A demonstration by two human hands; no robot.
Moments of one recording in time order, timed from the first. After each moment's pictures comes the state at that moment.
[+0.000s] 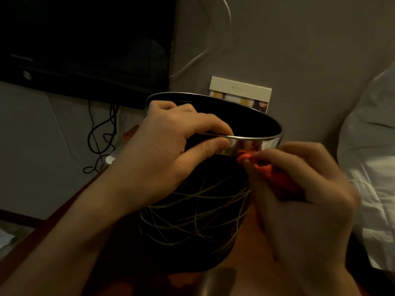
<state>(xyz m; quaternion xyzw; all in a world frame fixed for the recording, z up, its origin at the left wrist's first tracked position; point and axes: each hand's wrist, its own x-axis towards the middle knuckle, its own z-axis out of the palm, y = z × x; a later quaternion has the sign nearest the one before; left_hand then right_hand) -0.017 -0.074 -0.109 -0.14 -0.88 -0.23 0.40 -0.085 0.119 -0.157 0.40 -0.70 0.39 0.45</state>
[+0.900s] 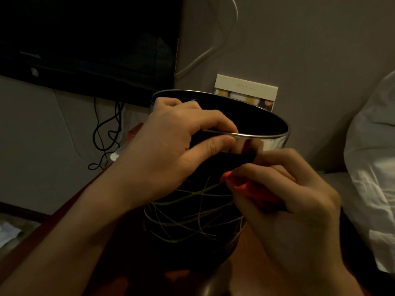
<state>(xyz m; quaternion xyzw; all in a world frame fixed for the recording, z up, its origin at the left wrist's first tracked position) -0.016 -0.074 -0.109 -0.13 -0.88 -0.23 0.39 -0.087 0.118 -0.163 0.47 -0.71 0.34 0.40</state>
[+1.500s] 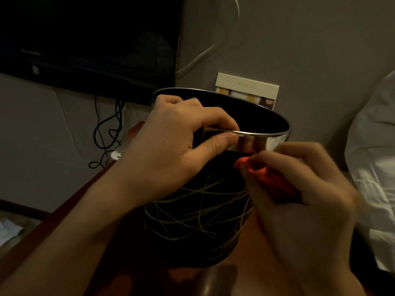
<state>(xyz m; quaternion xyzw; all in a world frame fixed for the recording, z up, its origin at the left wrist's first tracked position) -0.015 -0.069 -0.110 -0.11 -0.87 -0.24 0.41 -0.082 0.119 -0.158 0.42 -0.71 0.36 0.44</state>
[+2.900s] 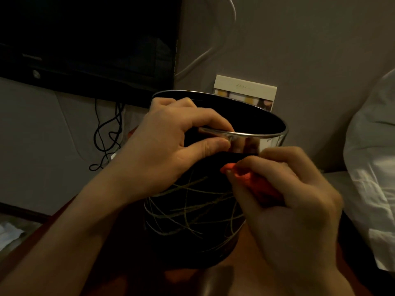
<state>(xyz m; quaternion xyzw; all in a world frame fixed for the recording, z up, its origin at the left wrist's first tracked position) -0.015 -0.078 -0.111 -0.12 -0.88 -0.26 0.38 -0.079 0.113 -0.163 0.43 -0.71 0.36 0.44</state>
